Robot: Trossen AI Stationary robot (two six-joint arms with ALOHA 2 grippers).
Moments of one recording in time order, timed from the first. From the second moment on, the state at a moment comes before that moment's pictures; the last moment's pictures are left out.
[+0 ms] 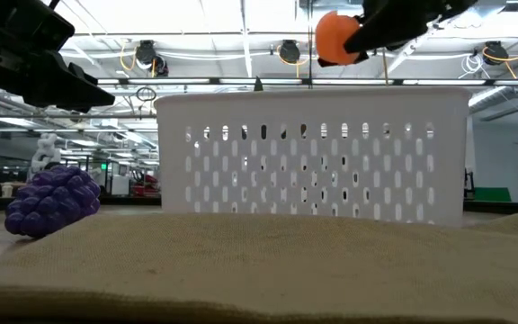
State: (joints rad) left arm -0.27 0.50 0.13 0.11 -0.26 0.04; right arm 0.10 1.26 0.86 -0.22 -0.13 -0.22
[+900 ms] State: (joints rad) left arm -0.27 0.50 0.13 0.13 -0.28 0.04; right arm 0.15 1.31 0.70 0.19 -0.13 -0.13
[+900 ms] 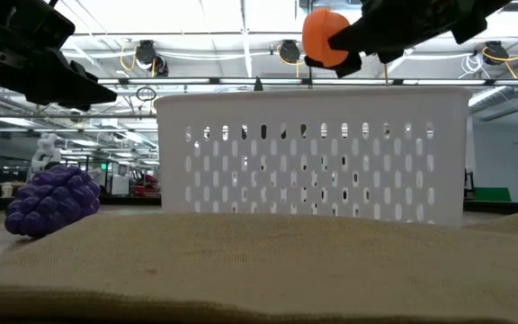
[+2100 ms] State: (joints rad) left arm -0.27 0.50 0.13 0.10 -0.28 0.02; right arm 0.24 1.94 1.42 -0.55 -0.14 -0.43
